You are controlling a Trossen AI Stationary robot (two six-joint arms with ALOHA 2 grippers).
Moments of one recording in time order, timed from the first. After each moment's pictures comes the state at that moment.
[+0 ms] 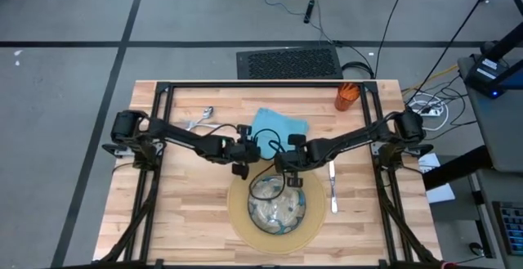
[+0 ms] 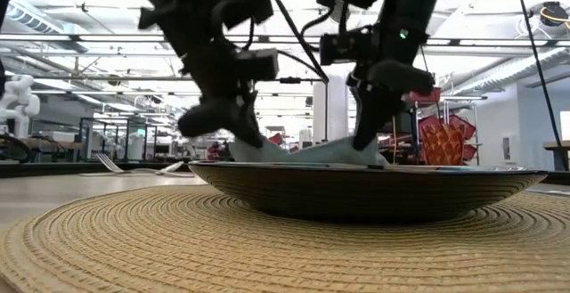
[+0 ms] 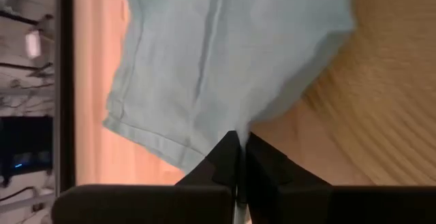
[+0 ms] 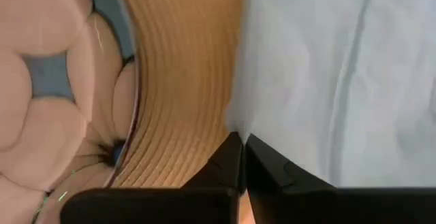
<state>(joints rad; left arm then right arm) -0.05 1.74 0.99 -0.25 -0.48 0.35 0.15 1.78 1.17 -0.67 0.28 0.15</state>
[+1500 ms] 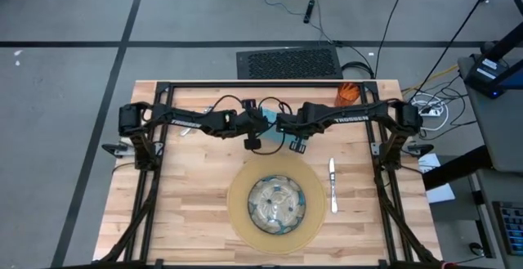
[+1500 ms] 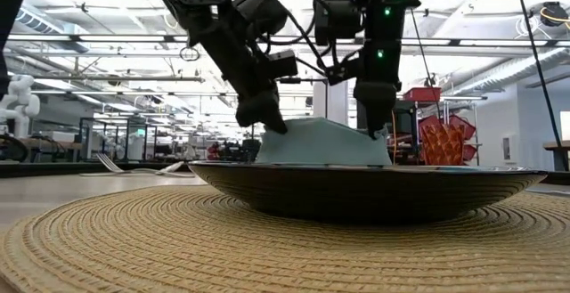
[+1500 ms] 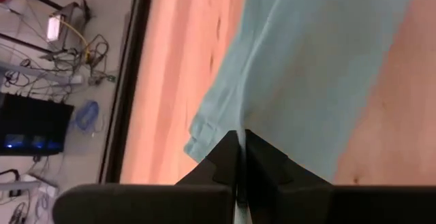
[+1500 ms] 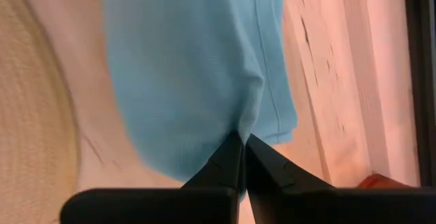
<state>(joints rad) 0.20 1.77 1.09 -0.13 -0.36 0.44 -0.17 1.78 1.30 -0.99 0.35 0.17</state>
